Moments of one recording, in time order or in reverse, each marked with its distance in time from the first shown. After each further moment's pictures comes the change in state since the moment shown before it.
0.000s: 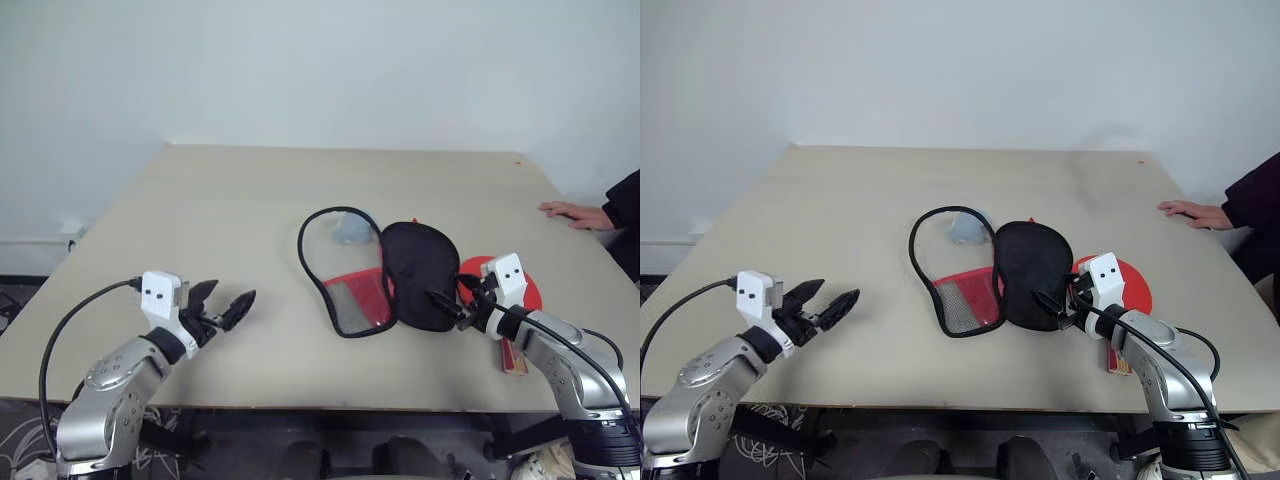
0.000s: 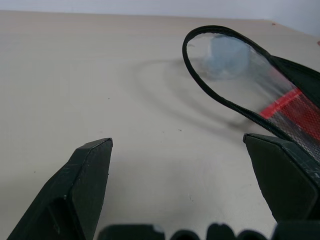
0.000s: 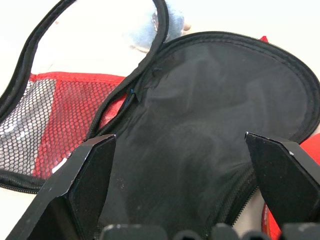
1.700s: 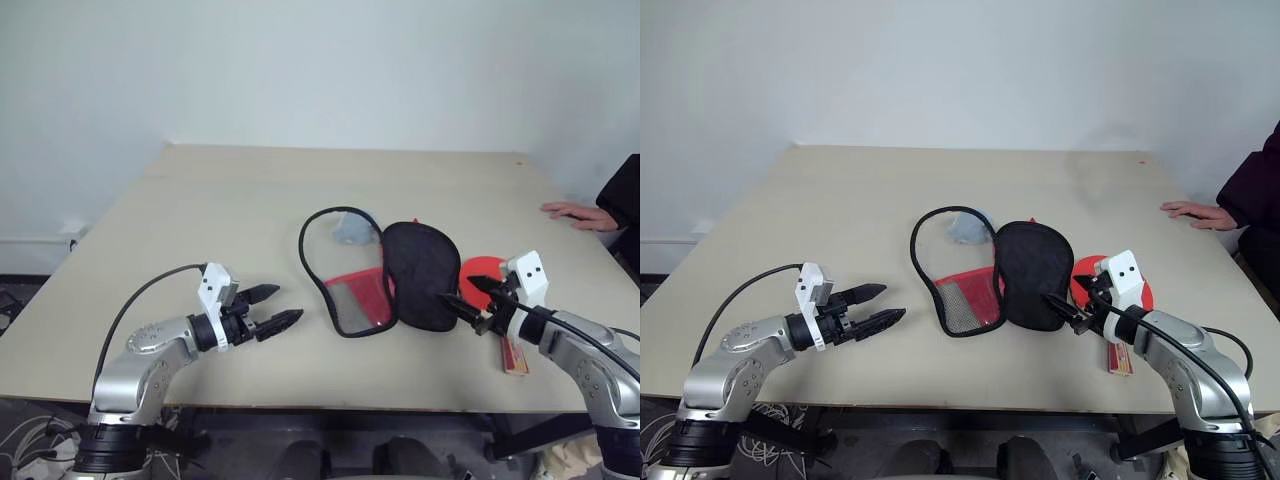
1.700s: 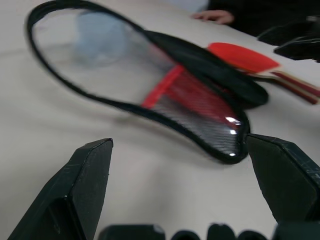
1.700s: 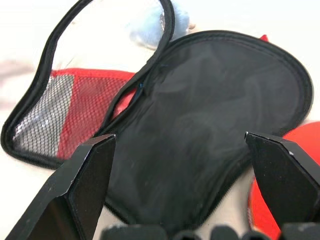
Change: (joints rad) left arm -0.206 0.098 -0.223 0.198 -0.005 -0.025 -0.409; right arm 0.059 -0.113 -0.091 -0.127 0.111 0.118 0.056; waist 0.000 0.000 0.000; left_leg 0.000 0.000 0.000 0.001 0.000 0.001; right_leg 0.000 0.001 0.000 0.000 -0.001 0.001
